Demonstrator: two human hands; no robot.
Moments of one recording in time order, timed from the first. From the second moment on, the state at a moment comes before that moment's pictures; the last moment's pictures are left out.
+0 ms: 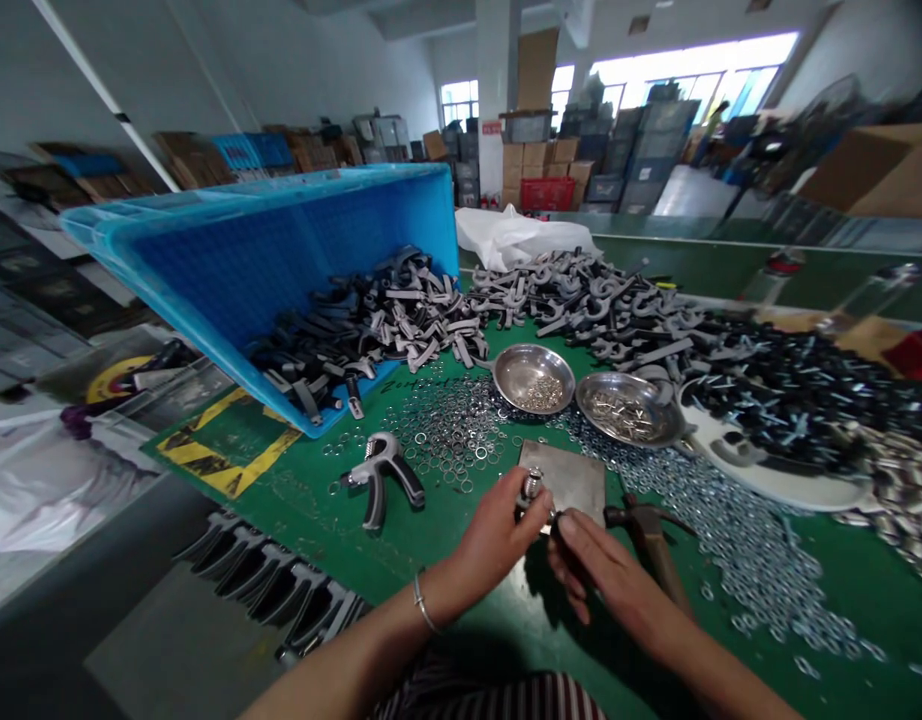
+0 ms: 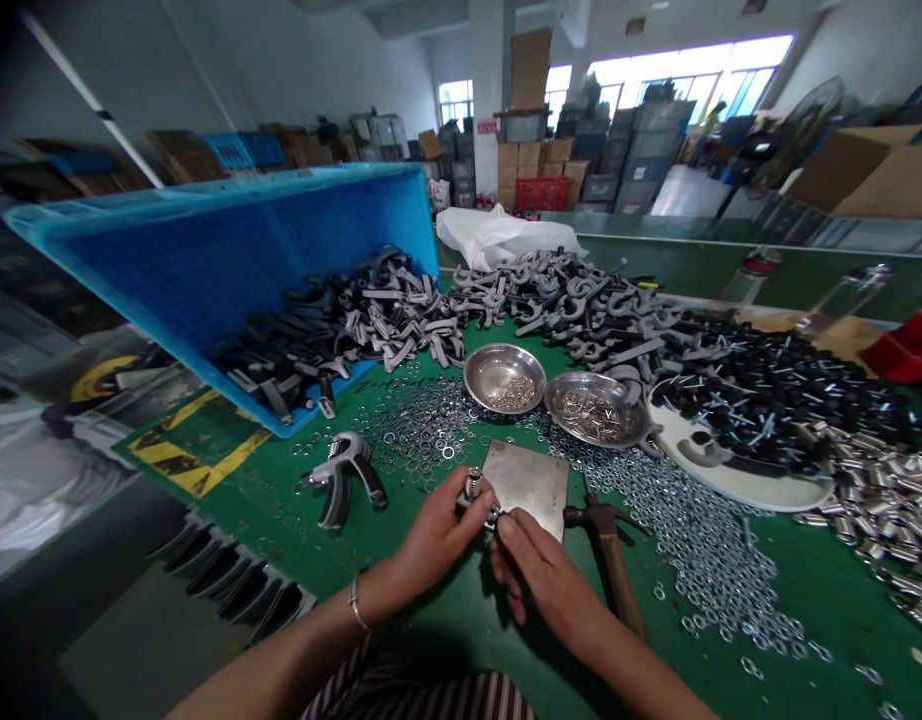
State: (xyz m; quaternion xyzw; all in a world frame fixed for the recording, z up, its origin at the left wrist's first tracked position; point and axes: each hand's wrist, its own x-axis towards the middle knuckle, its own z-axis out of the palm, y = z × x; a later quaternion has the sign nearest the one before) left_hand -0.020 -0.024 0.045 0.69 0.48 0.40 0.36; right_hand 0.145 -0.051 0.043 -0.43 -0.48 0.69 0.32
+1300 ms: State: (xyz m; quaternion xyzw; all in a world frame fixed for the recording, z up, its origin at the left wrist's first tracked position) left_hand -0.007 -0.031 0.024 0.78 0.37 0.37 0.35; right_hand 0.166 -0.059 0.013 -0.44 -0.53 0.69 0.22
